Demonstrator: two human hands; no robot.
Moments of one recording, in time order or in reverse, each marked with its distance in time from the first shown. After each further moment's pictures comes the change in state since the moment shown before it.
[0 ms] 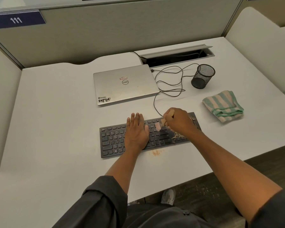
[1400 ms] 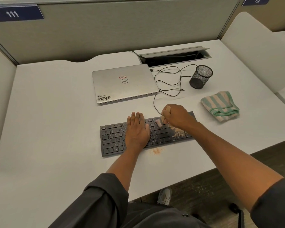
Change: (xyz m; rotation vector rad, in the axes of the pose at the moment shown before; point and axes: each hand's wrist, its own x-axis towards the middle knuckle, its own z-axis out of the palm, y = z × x) left_hand 0.000 -0.001 0.000 -0.027 0.014 0.023; right_hand 0.009 -0.018 0.001 -0.238 -0.081 -0.075
